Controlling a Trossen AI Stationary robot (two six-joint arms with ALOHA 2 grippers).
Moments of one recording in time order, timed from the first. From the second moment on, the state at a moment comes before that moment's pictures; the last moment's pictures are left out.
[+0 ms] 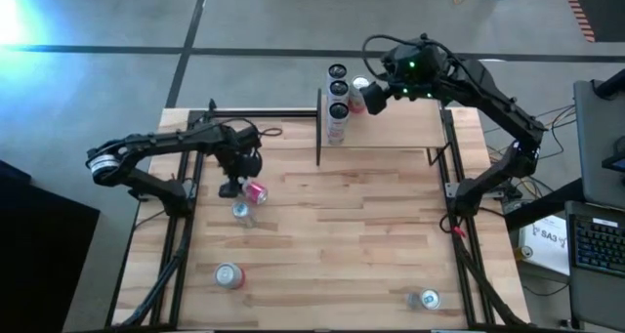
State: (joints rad) left arm 0.48 1.37 0.85 -1.00 0.23 0.60; right arm -0.45 1.43 1.97 -1.10 0.19 0.29
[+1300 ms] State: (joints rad) left arm 0.36 1.44 1.08 -0.78 0.04 0.85; right arm -0.19 1.34 1.76 -1.15 0.29 0.75
